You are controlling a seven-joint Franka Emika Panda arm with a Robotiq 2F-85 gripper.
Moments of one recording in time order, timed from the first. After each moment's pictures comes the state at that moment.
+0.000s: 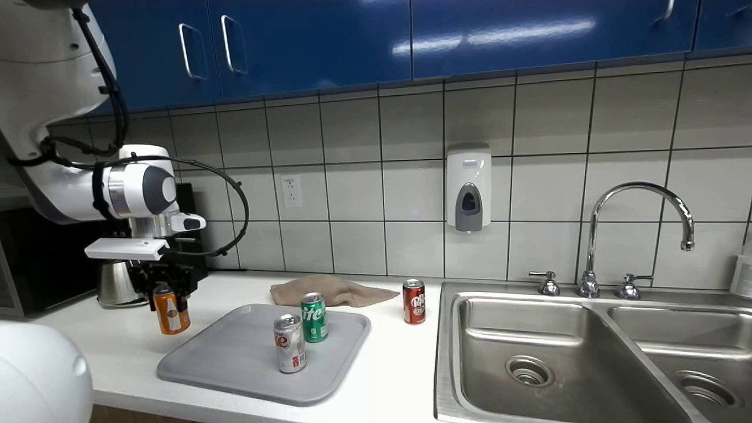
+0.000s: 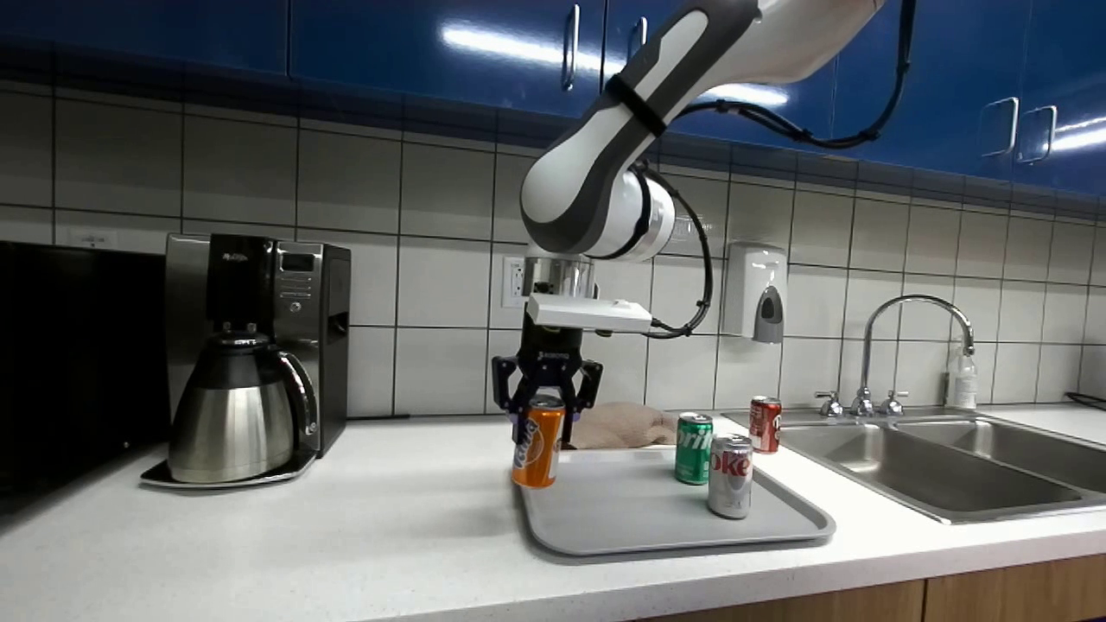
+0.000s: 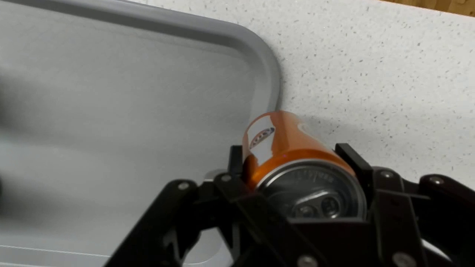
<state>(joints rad) 0.34 0.21 0.22 -2.17 -0.01 2.42 0.35</state>
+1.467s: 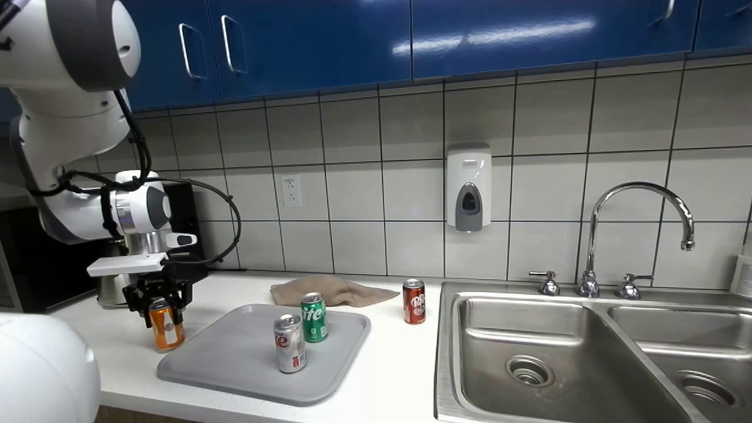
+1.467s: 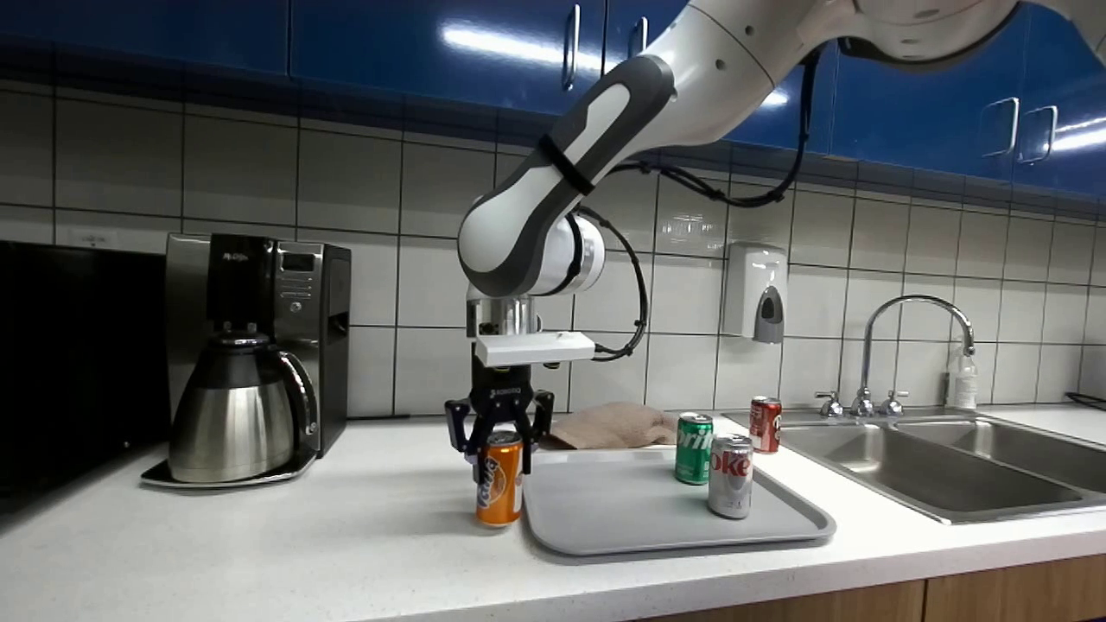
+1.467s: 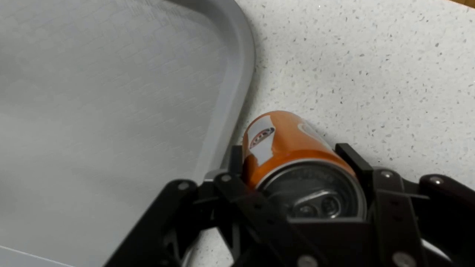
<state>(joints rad) 0.43 0.47 0.20 -1.91 -0.13 2.30 0.36</state>
